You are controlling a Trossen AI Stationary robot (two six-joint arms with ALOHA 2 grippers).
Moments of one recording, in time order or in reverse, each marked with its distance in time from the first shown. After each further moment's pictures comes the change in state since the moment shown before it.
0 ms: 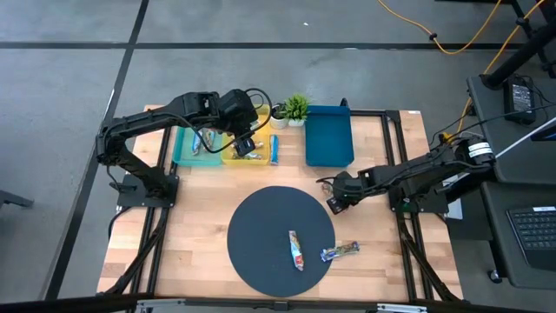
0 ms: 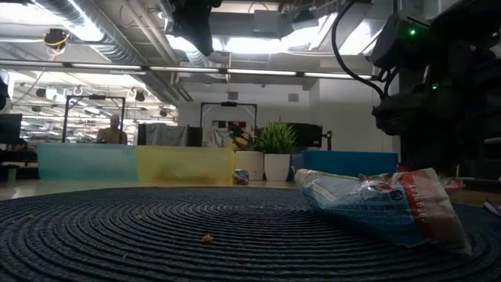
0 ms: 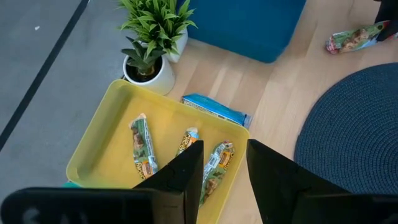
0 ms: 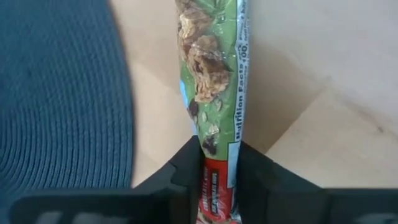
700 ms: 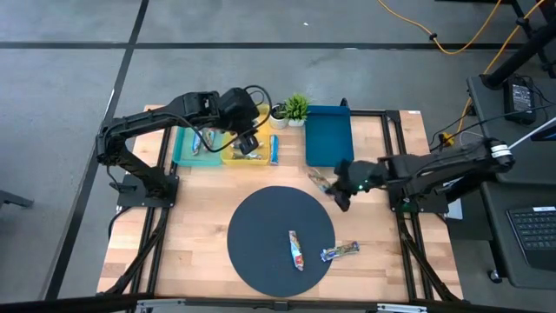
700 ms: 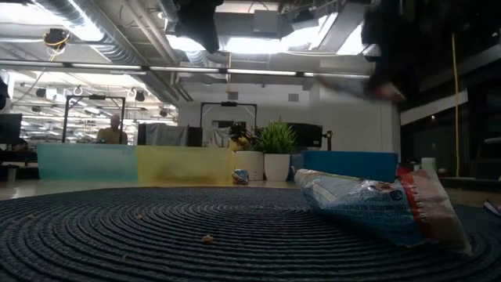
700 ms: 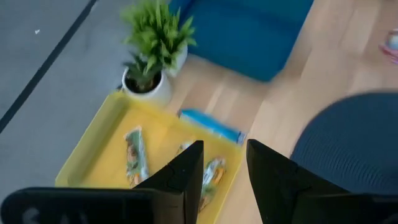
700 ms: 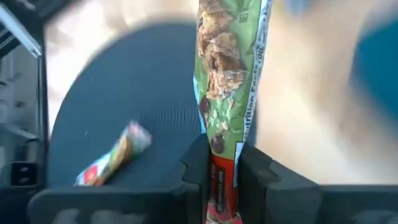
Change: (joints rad) left arm -0.006 0.001 0.000 0.063 0.004 -0.052; right arm 0.006 -0.286 0.156 0.023 0.100 -0.495
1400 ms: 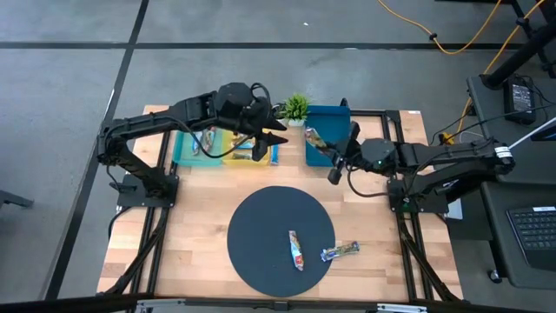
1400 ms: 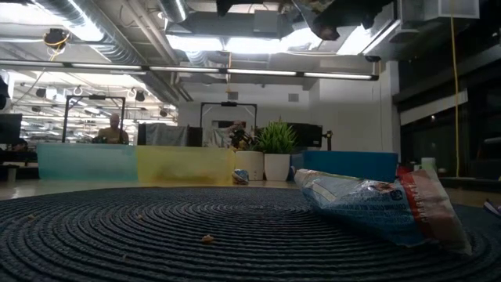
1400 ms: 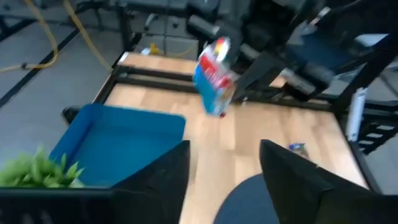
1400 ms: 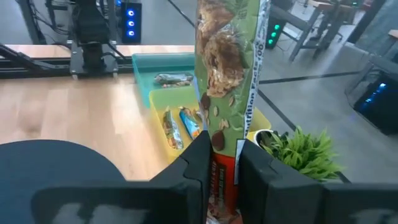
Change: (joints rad) left arm -0.053 0.007 -0.001 0.455 0.358 0.071; right arm -0.056 0.007 0.210 0.200 0.429 -0.640
